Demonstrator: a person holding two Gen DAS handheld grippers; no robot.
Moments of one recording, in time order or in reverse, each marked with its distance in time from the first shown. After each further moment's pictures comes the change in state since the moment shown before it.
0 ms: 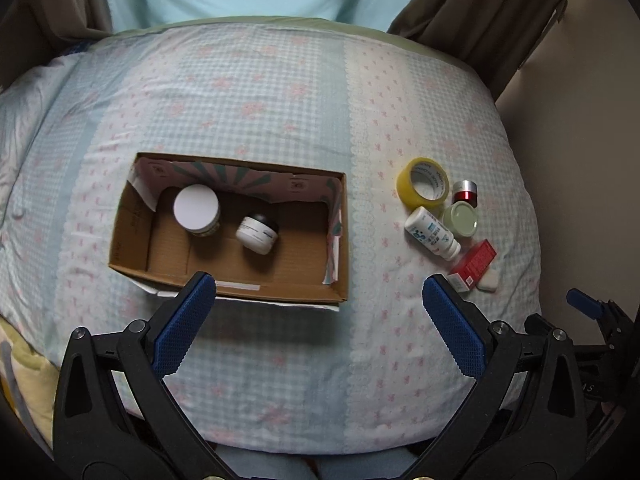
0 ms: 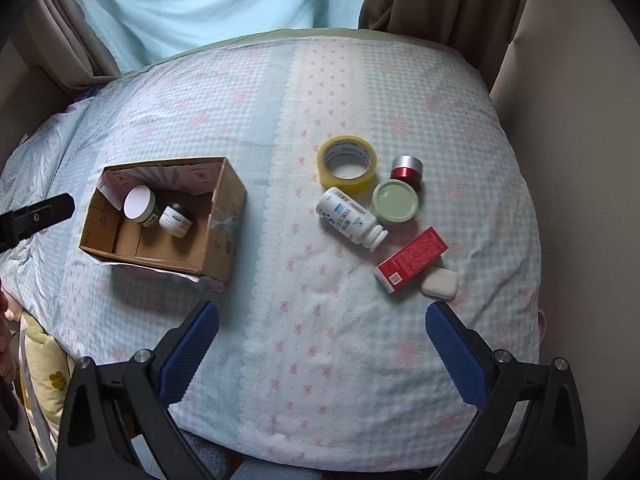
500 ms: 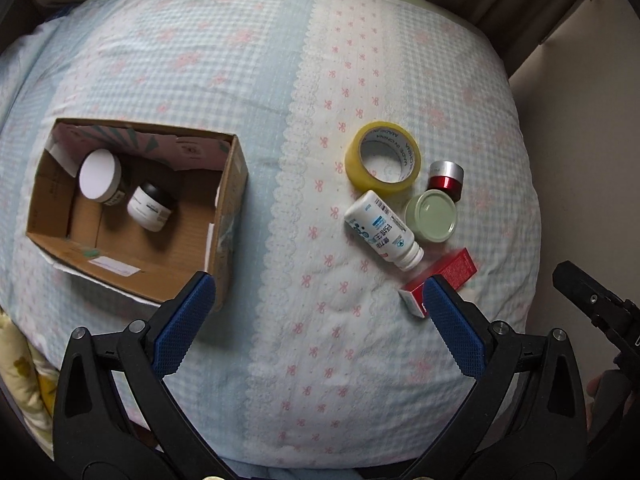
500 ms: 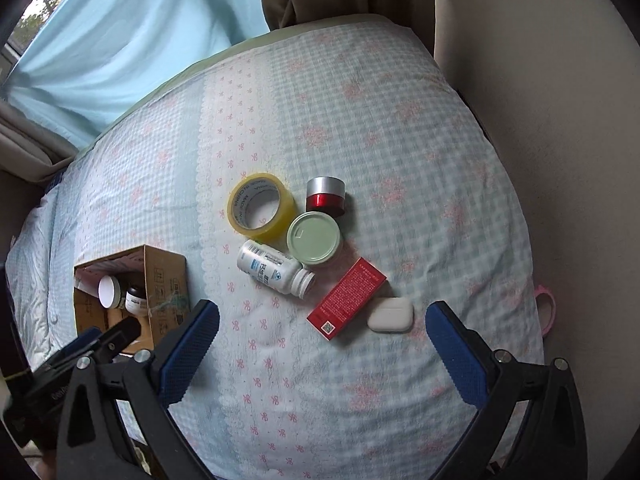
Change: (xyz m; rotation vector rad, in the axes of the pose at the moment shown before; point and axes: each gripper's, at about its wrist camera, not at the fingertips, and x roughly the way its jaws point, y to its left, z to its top) left arm 0.117 -0.117 0.022 -0.108 0.148 0.034; right arm 0.045 -0.129 0.056 0.297 0.043 0.074
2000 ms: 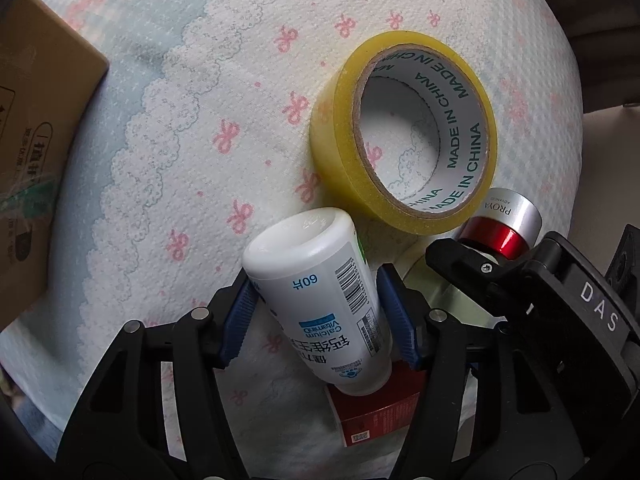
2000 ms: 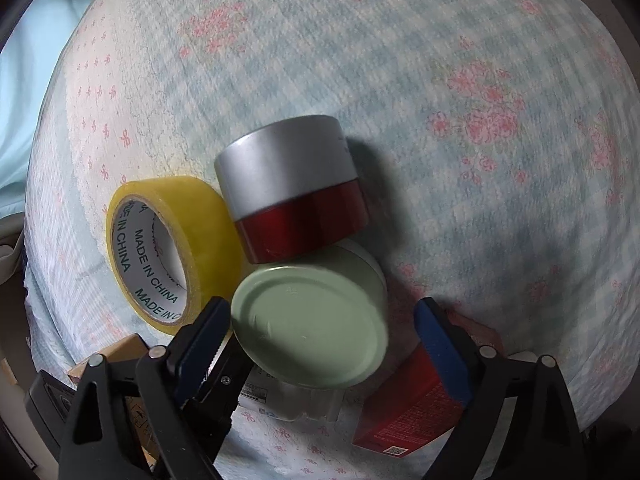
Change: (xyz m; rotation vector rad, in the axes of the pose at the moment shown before) left arm 0.203 -0.032 0.024 -0.349 0.221 -0.109; right arm 0.234 -0.022 0.059 0.331 0.394 0.030
